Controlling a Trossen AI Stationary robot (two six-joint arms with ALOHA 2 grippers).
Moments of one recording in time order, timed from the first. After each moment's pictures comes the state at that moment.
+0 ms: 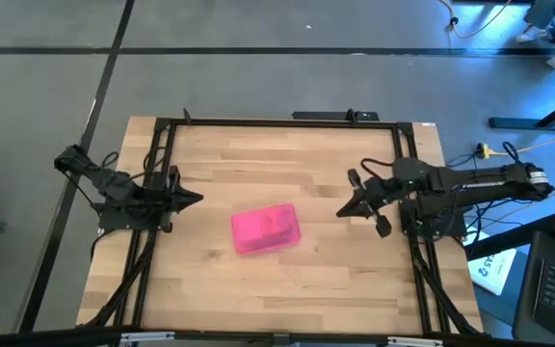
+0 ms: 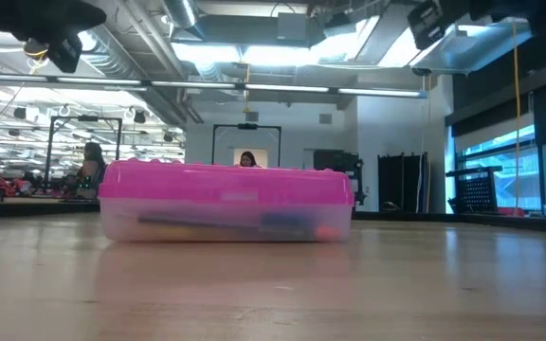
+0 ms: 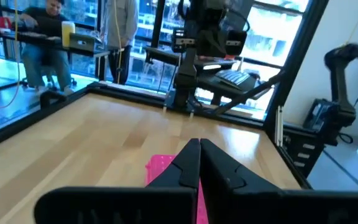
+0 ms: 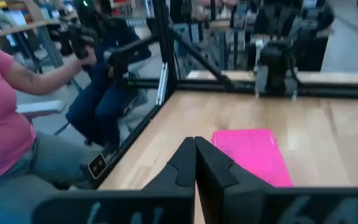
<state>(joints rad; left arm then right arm) -0.52 0.17 0.29 -0.15 -0.60 -0.24 0.02 0.83 0.61 0.03 -0.39 0.07</state>
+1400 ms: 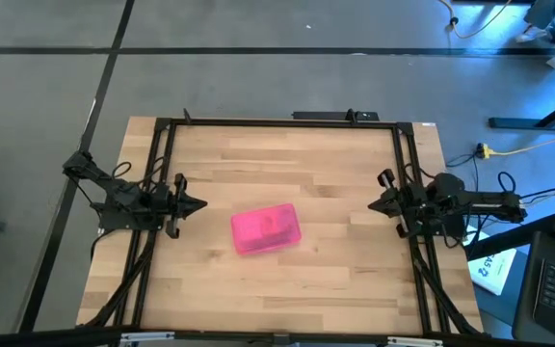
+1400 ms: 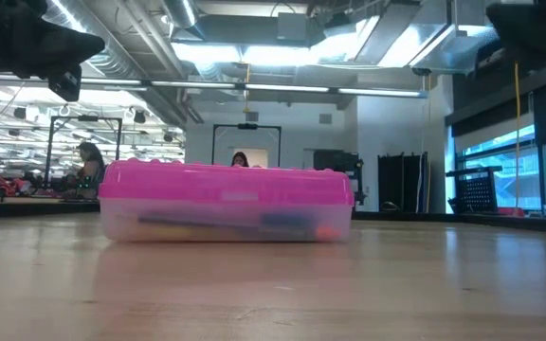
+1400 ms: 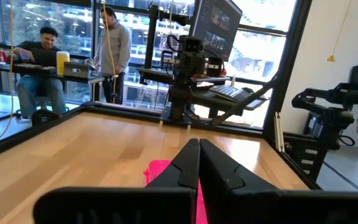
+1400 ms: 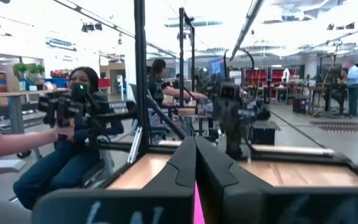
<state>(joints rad) -0.52 0.00 0.01 0.12 -0.58 -0.10 0.02 0.00 0.08 0.17 -0.24 0.07</state>
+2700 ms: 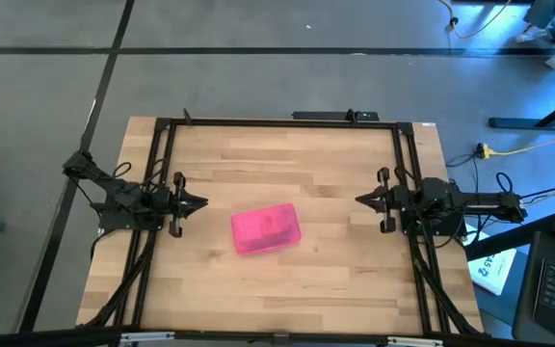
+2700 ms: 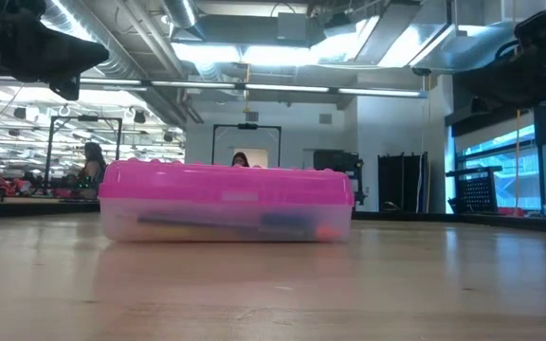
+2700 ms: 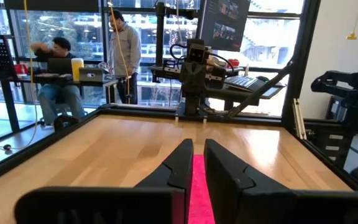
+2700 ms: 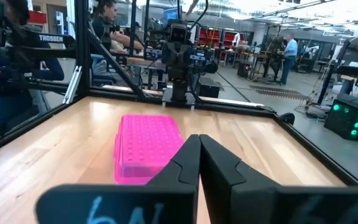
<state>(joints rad) -0.52 0.00 0.01 0.09 -0.62 -0.01 0.02 0.01 0.01 0.05 0.00 -0.11</state>
